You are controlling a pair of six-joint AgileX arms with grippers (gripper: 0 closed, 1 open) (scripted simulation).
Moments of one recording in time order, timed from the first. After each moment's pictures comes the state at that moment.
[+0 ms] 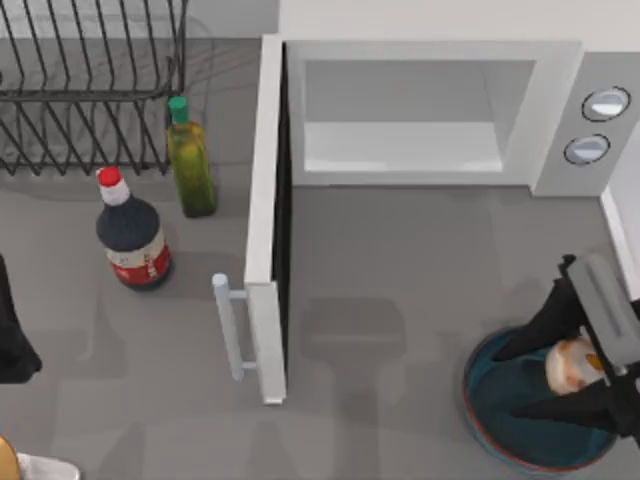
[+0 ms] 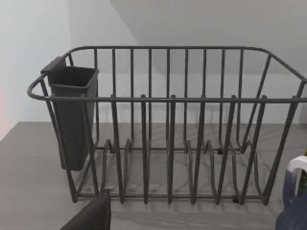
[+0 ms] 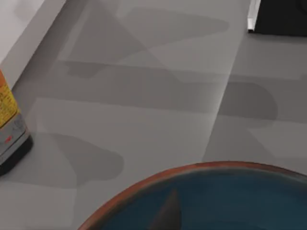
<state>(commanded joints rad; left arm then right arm) 0.00 0.00 0.00 0.00 0.00 0.00 0.08 1.82 0.77 -0.68 -1.13 -1.72</state>
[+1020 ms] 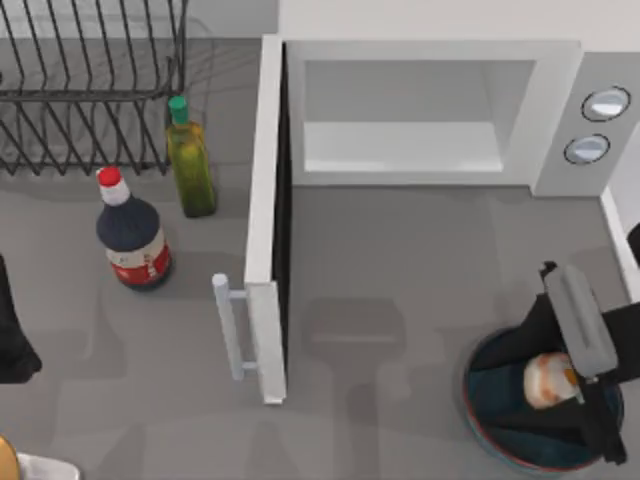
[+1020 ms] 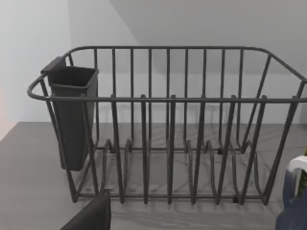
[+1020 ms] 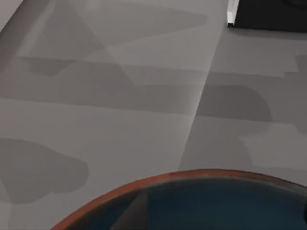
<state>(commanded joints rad) 0.00 0.00 0.00 0.00 0.00 0.00 0.18 1.86 0.66 -0.28 -1.13 -1.45</state>
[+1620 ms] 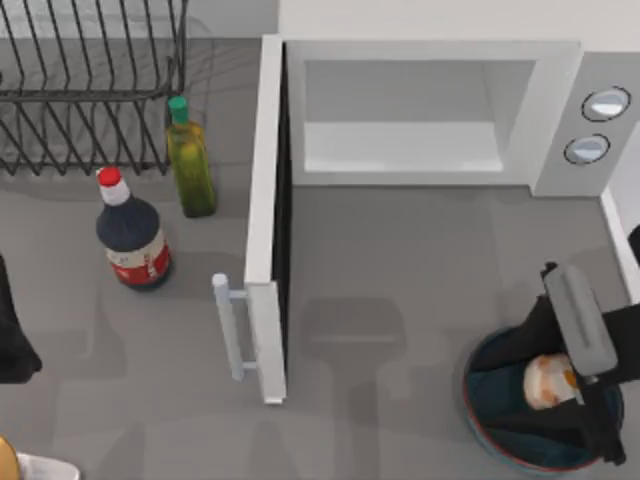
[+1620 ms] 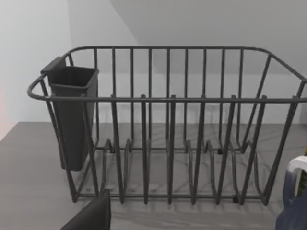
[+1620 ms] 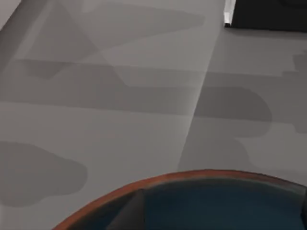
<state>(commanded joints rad) 0.00 0.00 0.00 0.00 0.00 0.00 0.20 1.87 0.65 -0.24 -1.13 -1.42</state>
